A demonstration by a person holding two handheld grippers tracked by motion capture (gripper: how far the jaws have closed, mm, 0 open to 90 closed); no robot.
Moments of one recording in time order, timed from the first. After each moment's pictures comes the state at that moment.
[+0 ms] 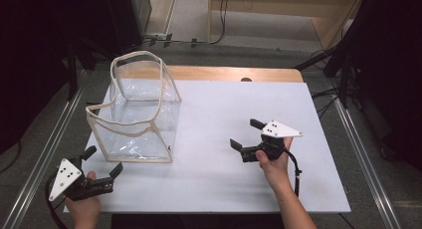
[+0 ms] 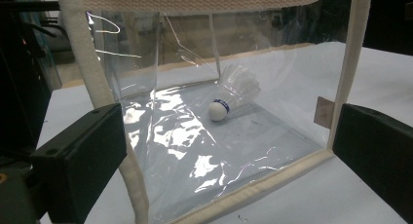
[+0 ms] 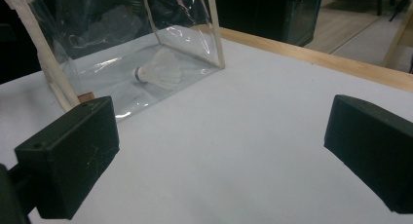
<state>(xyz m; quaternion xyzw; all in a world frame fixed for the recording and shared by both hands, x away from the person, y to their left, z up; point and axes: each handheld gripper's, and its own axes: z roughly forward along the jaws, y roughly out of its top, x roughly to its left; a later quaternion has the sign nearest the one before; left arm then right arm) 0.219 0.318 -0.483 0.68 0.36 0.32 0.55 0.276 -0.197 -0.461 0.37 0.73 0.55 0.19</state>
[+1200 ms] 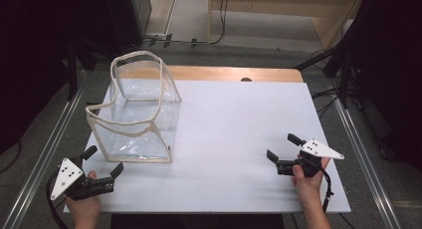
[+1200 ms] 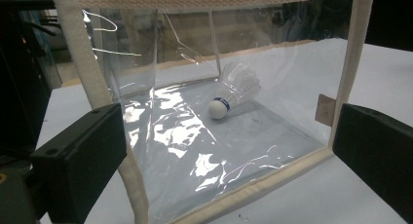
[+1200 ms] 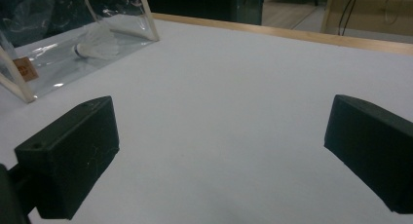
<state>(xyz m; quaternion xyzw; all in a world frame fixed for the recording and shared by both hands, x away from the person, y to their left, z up) 0.220 0.317 -0.483 0.69 0.35 0.32 0.55 0.231 -0.288 -0.494 0.44 0.69 0.53 0.24</state>
